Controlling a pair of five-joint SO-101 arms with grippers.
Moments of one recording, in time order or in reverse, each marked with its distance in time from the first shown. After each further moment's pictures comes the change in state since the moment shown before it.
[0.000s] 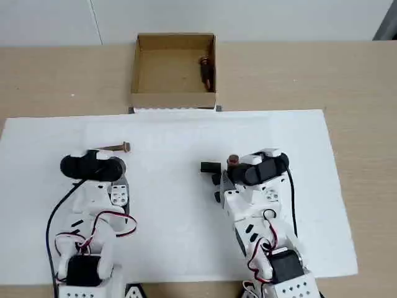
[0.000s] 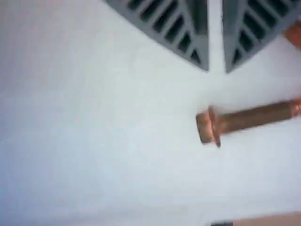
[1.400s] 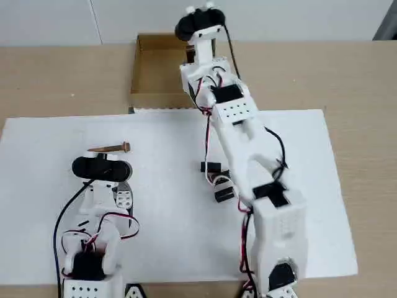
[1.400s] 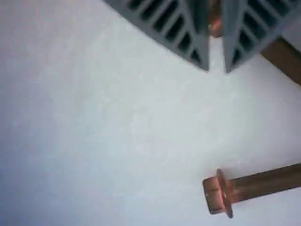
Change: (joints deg) left arm 0.0 0.1 5.8 0.0 -0.4; right arm 0.0 136.4 -118.7 -12.7 9.3
